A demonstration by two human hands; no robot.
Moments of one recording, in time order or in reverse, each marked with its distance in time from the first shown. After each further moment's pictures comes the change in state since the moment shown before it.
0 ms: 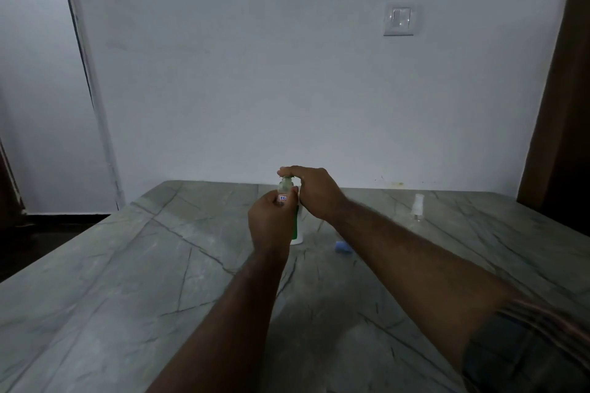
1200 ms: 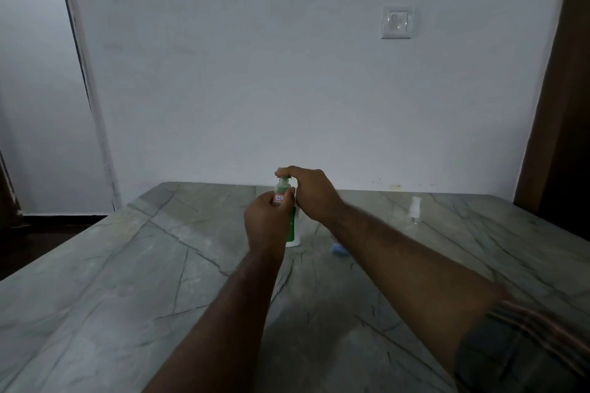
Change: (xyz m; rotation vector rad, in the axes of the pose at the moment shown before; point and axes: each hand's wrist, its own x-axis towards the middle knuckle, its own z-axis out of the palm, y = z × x) left_hand 0.003 0.004 -0.002 -0.023 0.002 0.010; right_hand 0.004 0.001 0.000 0.006 0.049 -0.030
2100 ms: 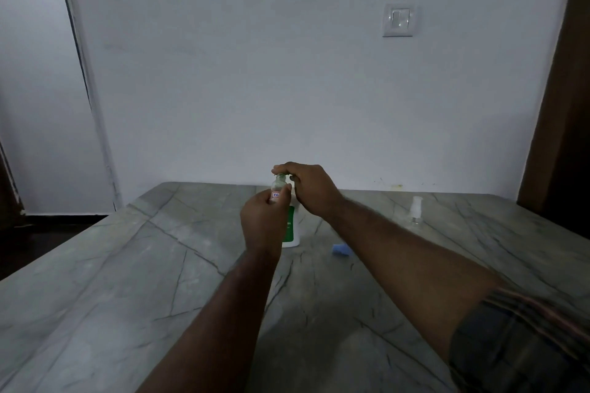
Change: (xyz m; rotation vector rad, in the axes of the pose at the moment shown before) left_hand 0.002 0.004 -0.006 -0.006 -0.012 -0.035; right_hand 0.010 0.009 0.002 0.051 0.001 -0.077
